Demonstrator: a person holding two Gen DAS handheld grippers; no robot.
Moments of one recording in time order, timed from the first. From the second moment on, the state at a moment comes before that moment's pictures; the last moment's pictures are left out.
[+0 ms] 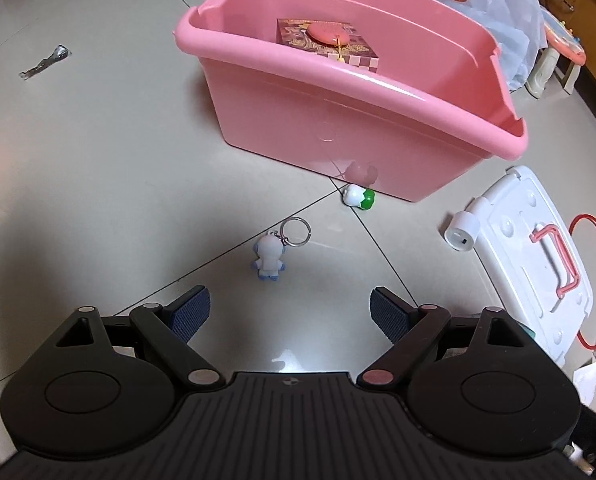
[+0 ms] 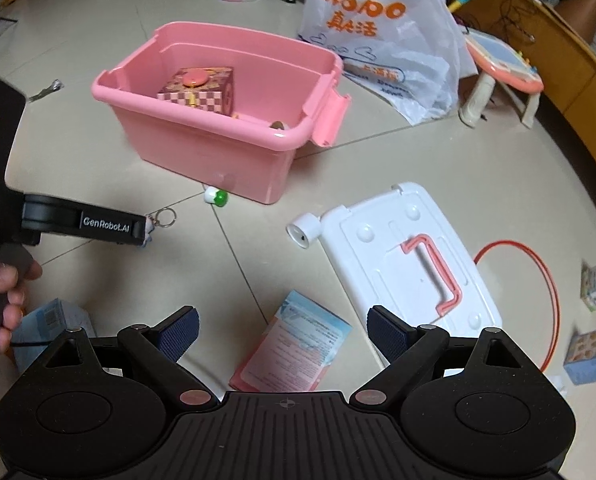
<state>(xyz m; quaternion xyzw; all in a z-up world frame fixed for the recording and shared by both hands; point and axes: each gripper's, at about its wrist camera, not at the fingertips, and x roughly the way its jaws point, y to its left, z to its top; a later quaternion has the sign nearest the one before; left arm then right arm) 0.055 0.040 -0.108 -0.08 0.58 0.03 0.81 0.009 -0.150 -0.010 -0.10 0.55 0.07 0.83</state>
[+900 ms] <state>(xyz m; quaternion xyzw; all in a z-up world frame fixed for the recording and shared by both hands) 0.093 0.032 -0.165 -0.03 0.59 0.03 0.80 0.035 -0.146 -0.040 -0.09 0.59 0.08 0.80</state>
